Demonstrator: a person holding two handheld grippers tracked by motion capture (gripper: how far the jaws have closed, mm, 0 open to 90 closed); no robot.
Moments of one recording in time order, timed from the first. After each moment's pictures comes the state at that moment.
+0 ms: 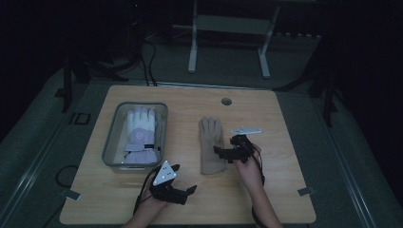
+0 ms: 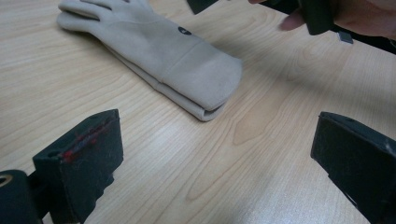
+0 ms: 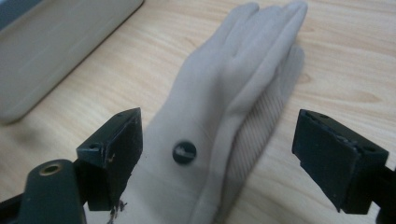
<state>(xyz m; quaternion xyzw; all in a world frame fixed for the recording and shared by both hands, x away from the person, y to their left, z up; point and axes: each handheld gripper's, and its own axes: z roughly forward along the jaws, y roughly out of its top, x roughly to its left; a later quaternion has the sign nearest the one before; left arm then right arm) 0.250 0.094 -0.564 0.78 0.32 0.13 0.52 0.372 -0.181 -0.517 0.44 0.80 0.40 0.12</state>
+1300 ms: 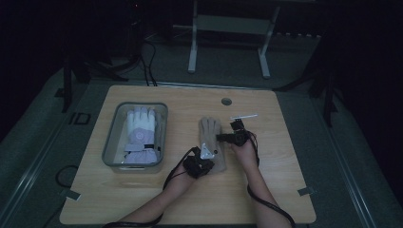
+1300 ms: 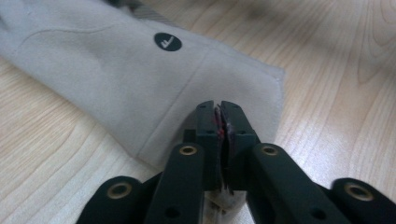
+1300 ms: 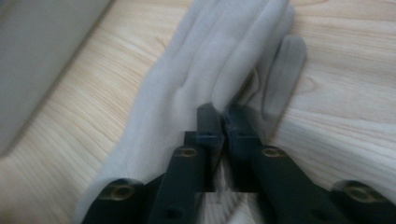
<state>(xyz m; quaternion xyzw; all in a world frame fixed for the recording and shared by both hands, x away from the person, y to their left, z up) 0.328 0.004 -0.558 0.87 0.31 0.11 0.37 0.448 -0.183 -0.540 0.48 0.79 0.37 0.02</state>
